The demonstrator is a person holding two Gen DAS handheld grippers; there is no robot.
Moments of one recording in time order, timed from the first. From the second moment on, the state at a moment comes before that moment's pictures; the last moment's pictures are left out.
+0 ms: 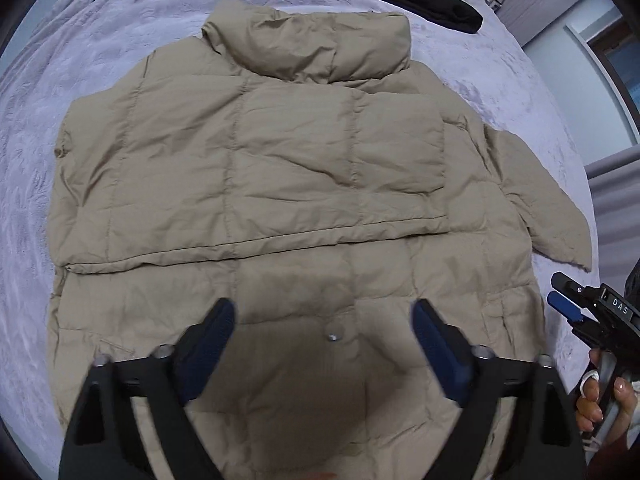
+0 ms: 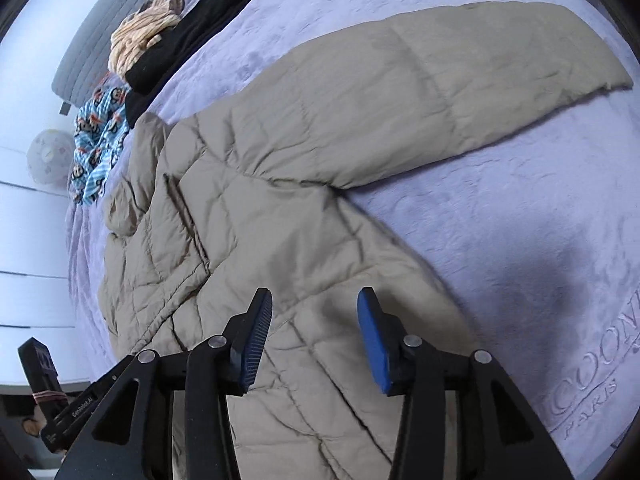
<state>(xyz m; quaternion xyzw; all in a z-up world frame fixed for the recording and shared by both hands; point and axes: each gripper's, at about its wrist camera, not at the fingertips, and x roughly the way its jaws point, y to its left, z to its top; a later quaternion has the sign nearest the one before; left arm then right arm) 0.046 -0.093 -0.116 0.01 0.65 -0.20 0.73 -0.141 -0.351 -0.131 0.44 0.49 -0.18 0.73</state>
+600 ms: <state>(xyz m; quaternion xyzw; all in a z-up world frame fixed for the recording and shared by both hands) 0.041 -0.160 -0.133 0.02 0.68 -0.22 0.70 -0.225 -0.521 -0.188 0.65 0.30 -0.27 0.64</state>
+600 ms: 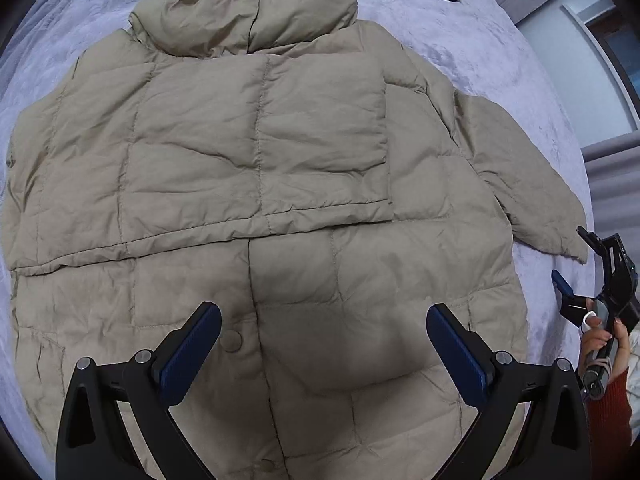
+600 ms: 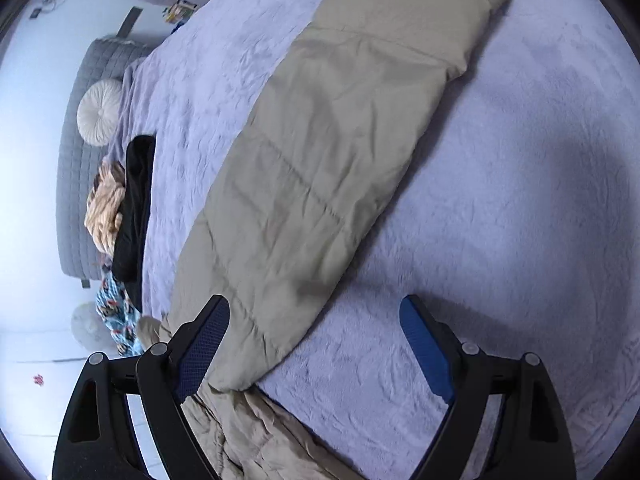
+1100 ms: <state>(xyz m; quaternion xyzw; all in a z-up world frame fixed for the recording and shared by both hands) 0.046 -0.170 -0.123 0.00 0.67 -0.21 0.71 -0.206 -0.574 -0.227 0.77 0.17 -0.22 0.58</state>
